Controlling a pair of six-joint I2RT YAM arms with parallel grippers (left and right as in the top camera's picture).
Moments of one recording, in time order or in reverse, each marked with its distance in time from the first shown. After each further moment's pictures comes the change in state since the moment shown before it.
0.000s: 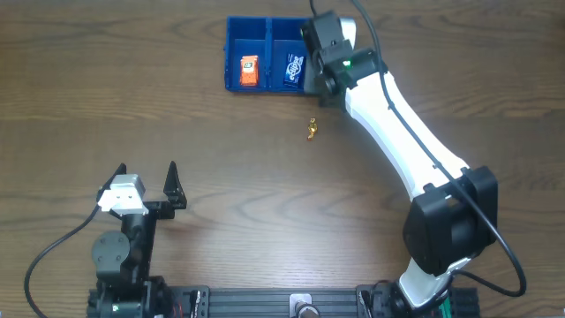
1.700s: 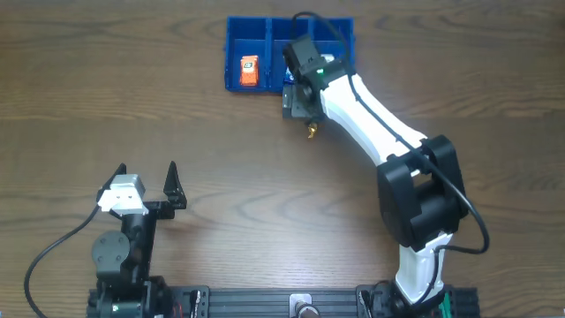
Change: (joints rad) left arm 0.000 0.000 0.000 0.000 0.000 0.000; right arm 0.043 0.167 -0.055 -0.093 -0.119 0.066
